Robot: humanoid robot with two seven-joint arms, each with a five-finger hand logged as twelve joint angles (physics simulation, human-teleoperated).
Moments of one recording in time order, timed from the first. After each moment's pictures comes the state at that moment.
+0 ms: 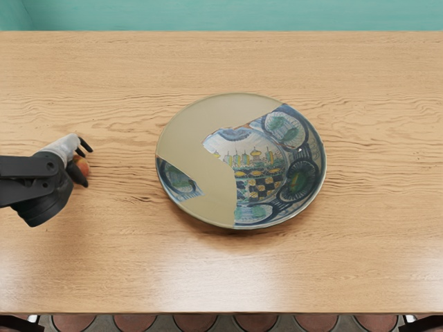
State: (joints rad) left arm -1.32 0.58 0.47 -1.41 0.65 0.61 0.61; right arm -0.01 0.00 -0.04 0.19 0.17 -0.21 -0.05
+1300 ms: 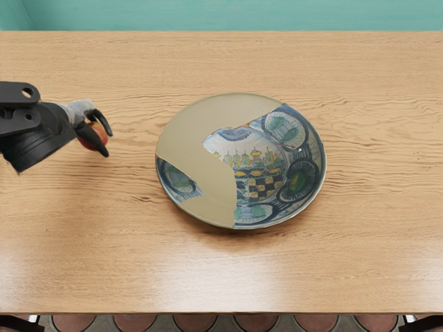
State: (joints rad) left arm -1.64 0.63 0.47 -1.52 0.33 0.39 0.61; right arm -0.01 0.00 -0.04 0.19 0.17 -0.21 -0.05
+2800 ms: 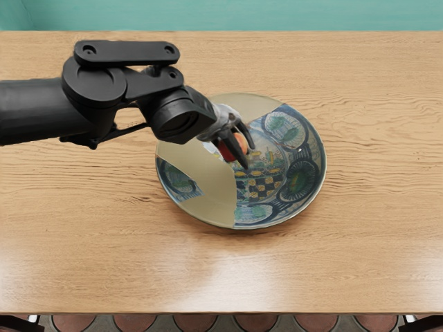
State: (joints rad) left arm -1.64 0.09 0.23 -1.09 0.02 0.07 0.61; right arm 0.00 0.00 -0.04 0.19 0.17 -0.21 -0.05
